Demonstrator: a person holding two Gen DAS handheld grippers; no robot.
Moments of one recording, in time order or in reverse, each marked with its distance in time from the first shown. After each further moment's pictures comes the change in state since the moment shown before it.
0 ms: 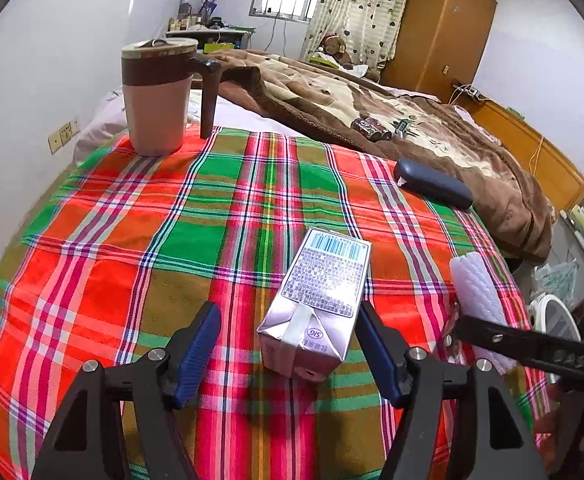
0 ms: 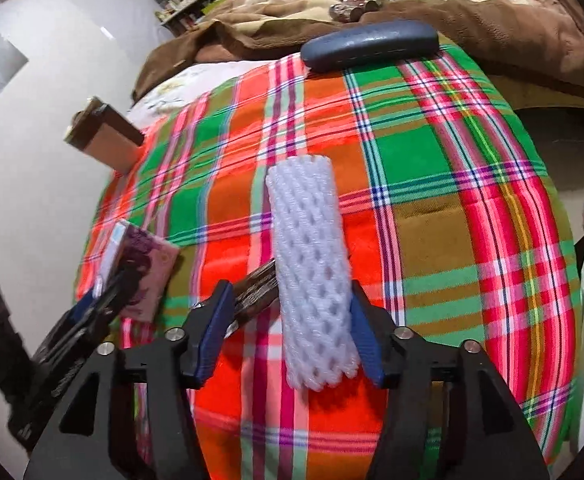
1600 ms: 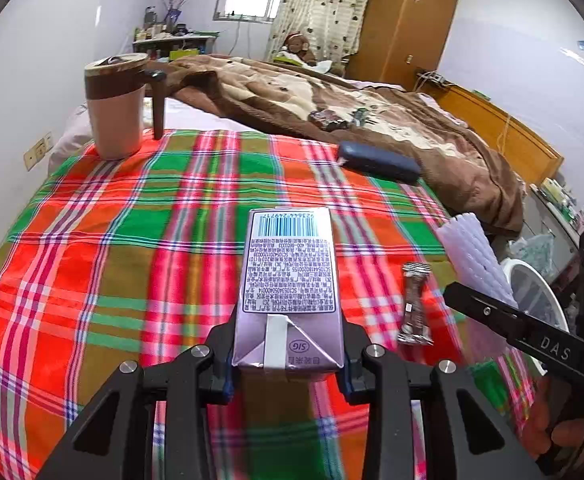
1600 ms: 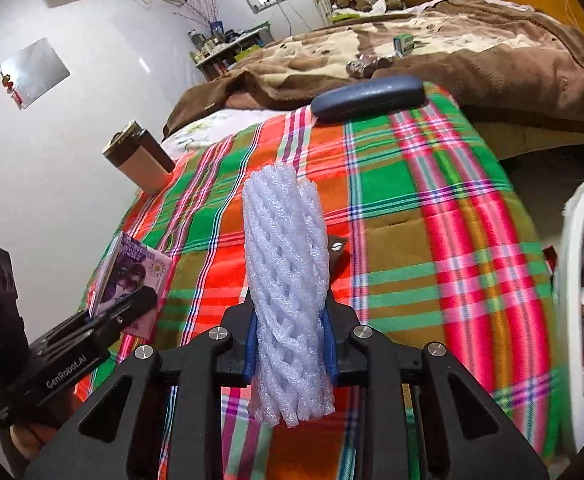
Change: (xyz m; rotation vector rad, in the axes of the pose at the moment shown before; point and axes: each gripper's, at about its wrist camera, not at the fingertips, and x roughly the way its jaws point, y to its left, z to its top) left arm -0.031 -0.045 -0.030 0.099 -0.008 -0.086; right arm -0.049 -0.027 -0.033 -0.088 -0.232 0.116
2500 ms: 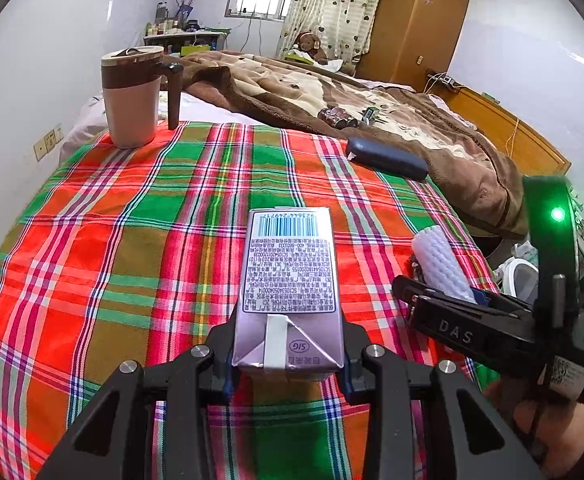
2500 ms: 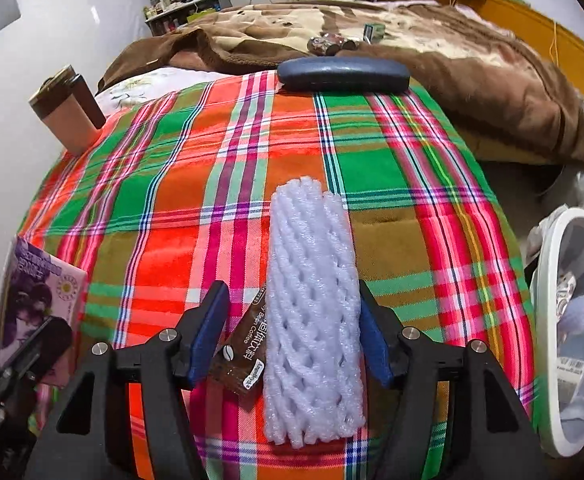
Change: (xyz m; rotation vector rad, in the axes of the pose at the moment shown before) left arm -0.006 0.006 -0.009 -0.038 0.010 0.033; right arm 0.050 0.022 0.009 -0.089 0.103 -0.321
